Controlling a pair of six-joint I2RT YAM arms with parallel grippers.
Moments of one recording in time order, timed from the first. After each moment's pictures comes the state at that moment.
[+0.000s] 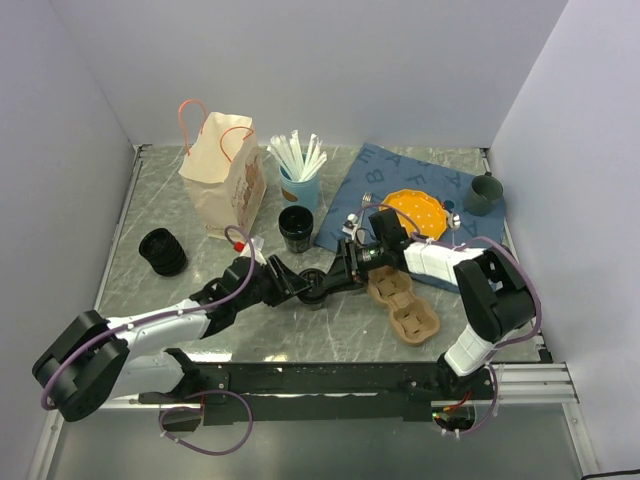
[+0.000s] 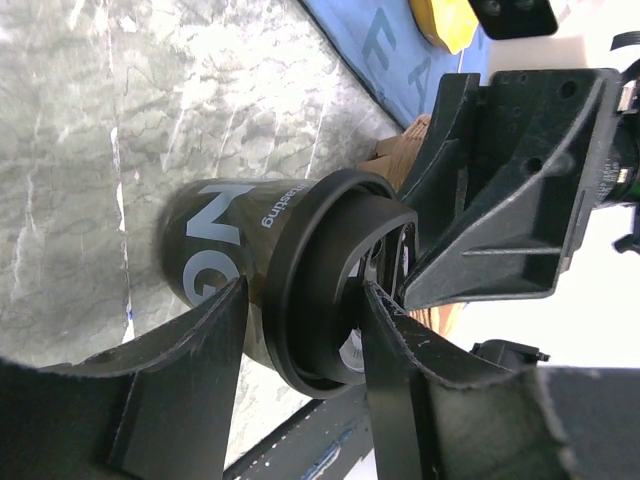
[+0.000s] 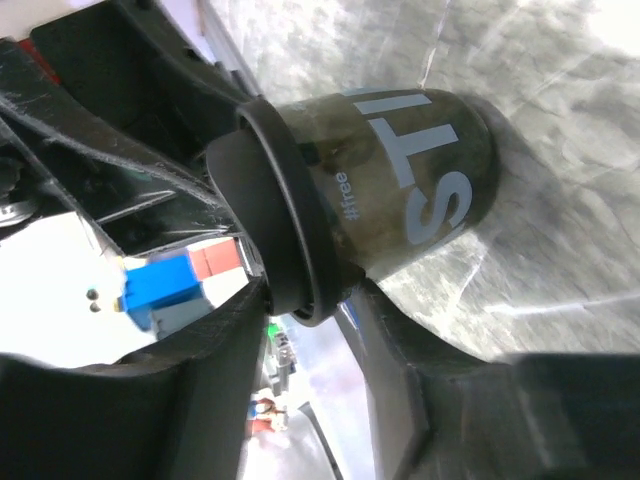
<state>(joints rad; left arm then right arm) -0.75 1.19 0.37 0.31 0.08 -1.16 0.45 1.65 0.80 -0.05 -1.00 0.67</state>
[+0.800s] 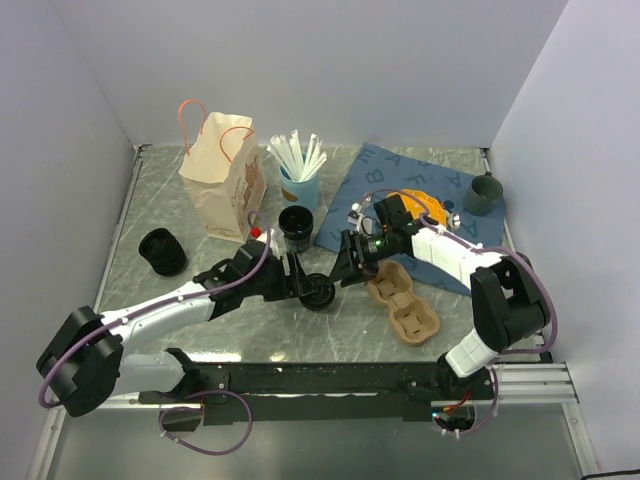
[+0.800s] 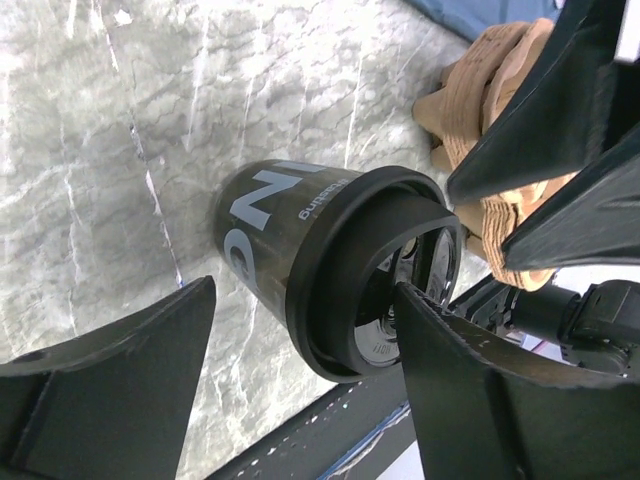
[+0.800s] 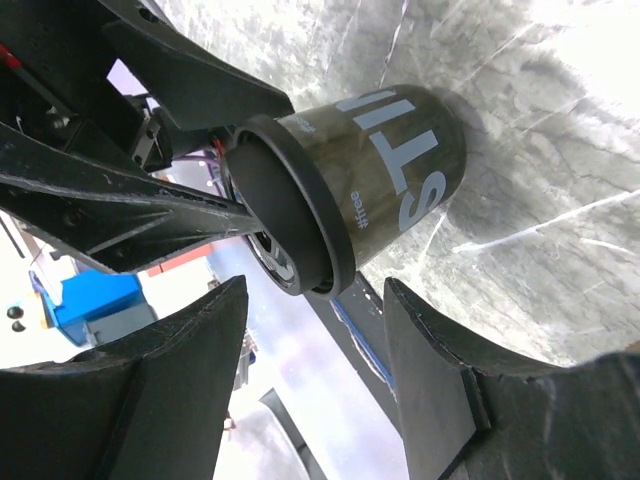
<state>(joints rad) -0.75 1.21 0.60 -0.06 0.14 -0.86 0.43 1.57 0.97 -0.48 -0.88 0.45</state>
